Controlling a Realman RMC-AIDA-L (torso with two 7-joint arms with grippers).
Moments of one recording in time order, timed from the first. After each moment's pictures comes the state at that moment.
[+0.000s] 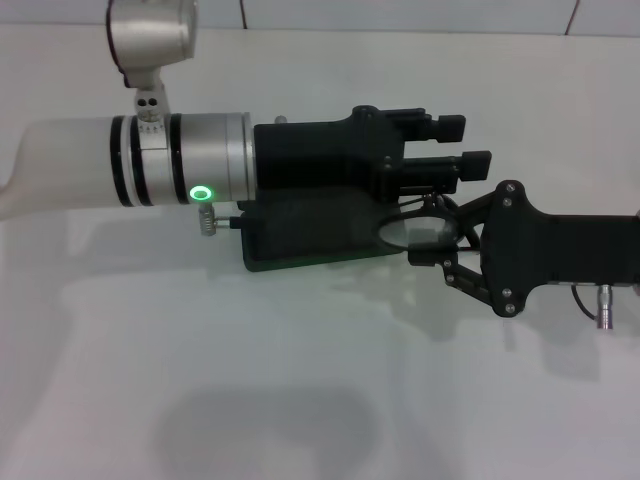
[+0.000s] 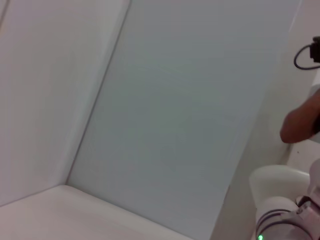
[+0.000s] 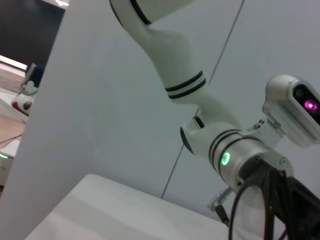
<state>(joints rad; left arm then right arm) -0.96 -2.08 2.84 -0.19 -0.35 1.62 -1.21 0.57 2.02 -1.17 -0.51 -1.51 -1.62 0.59</state>
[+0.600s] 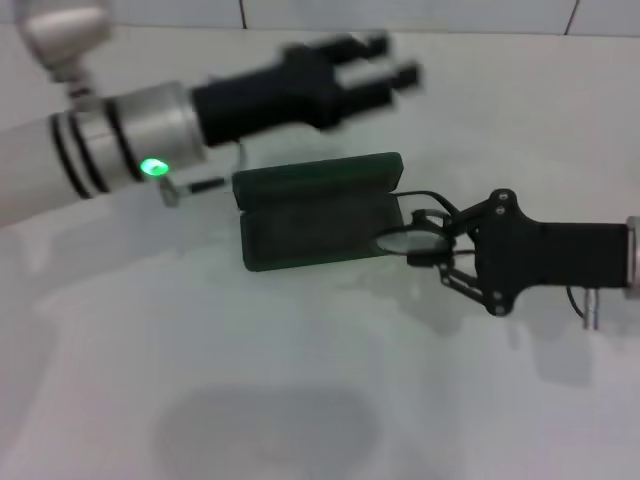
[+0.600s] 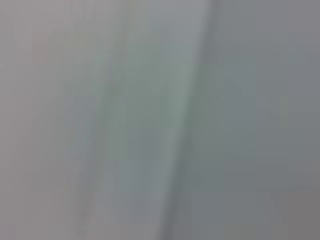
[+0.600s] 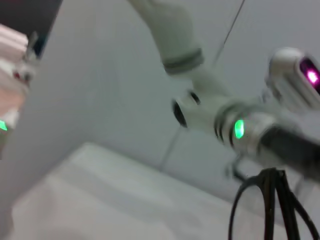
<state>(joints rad) -0.88 -2.08 2.84 -0.25 -0.59 1.61 -1.12 0.55 2.03 -1.20 -0.51 -1.52 -1.52 0.50</state>
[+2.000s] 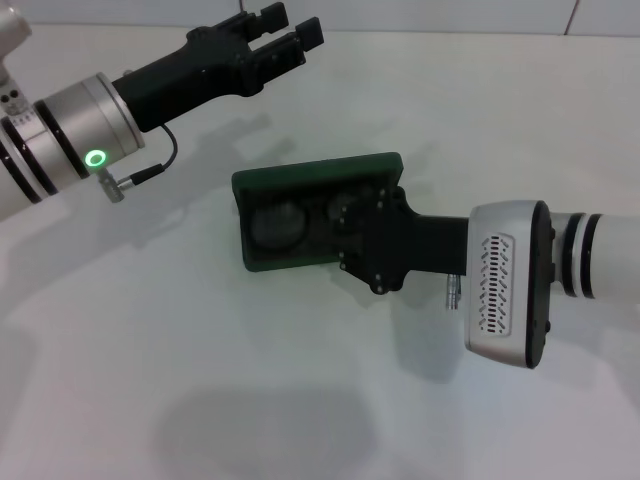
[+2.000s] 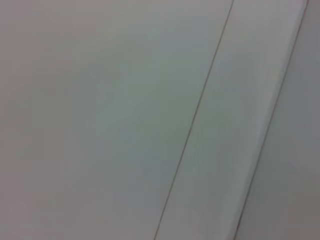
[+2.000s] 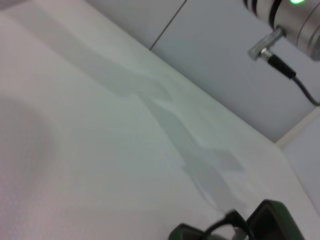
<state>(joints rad) -0.80 -2.06 2.84 -0.28 -0.73 1.51 -1.15 0.54 2.03 -2.00 -0.80 -1.06 -0.67 0.51</state>
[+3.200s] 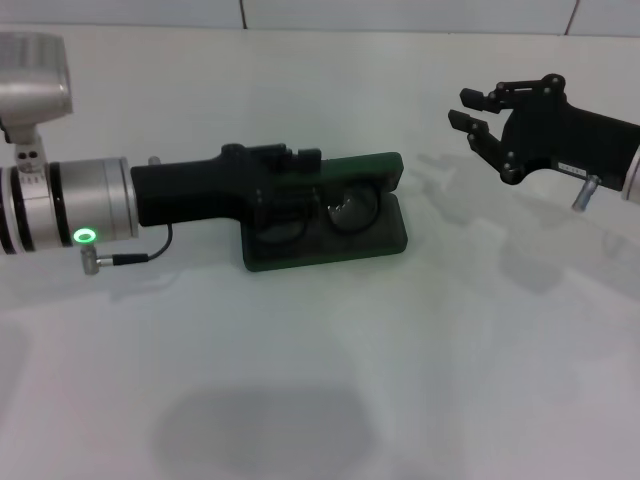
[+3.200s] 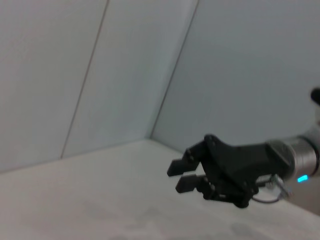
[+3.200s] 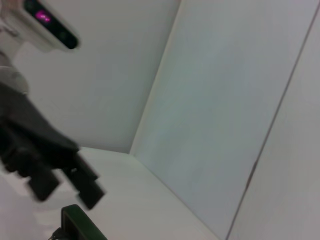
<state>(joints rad) -0.81 -2.03 2.85 -0.31 -0.33 1.63 -1.18 0.47 1.97 -1.55 -0.68 -0.99 -0.98 0.73</state>
